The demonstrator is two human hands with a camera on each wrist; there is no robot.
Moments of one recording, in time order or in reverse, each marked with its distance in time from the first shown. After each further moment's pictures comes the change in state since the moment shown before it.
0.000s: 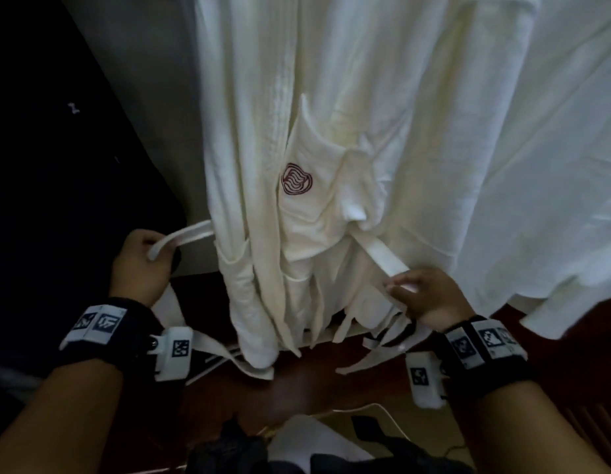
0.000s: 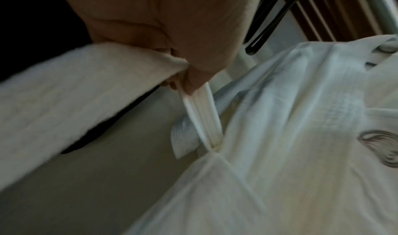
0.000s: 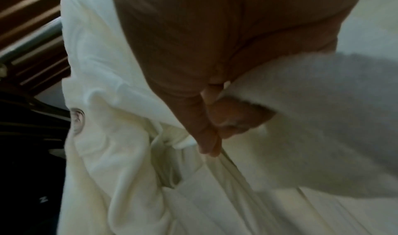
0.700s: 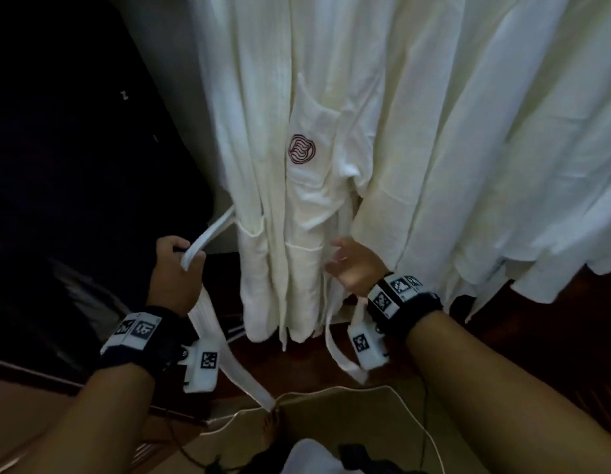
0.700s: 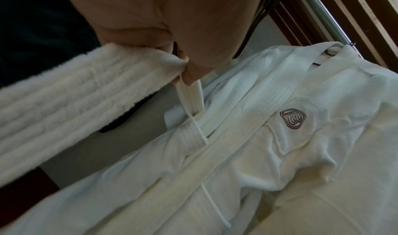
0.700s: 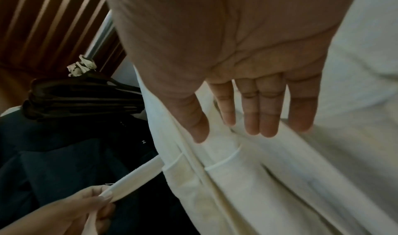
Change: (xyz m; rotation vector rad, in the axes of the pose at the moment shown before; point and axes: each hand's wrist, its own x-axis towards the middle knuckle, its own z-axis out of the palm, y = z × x) left_hand -0.138 0.011 -0.007 -0.080 0.045 0.010; right_hand -0.030 -0.037 0.061 -0.072 -0.272 -0.163
